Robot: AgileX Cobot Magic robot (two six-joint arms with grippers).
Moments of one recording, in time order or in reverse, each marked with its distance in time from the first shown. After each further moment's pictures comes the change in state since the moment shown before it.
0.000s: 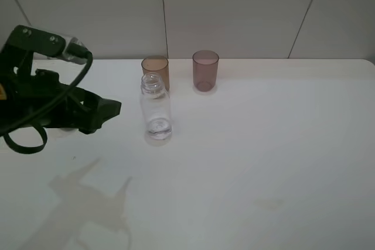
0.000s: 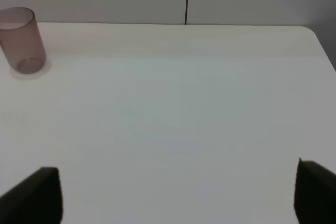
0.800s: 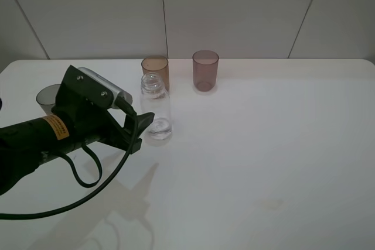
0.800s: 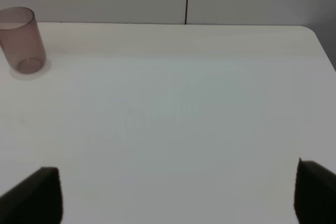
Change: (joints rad) left arm -0.083 0.439 0.084 0.078 -0.734 0.004; right arm 0.000 0.000 0.000 0.000 0.000 0.000
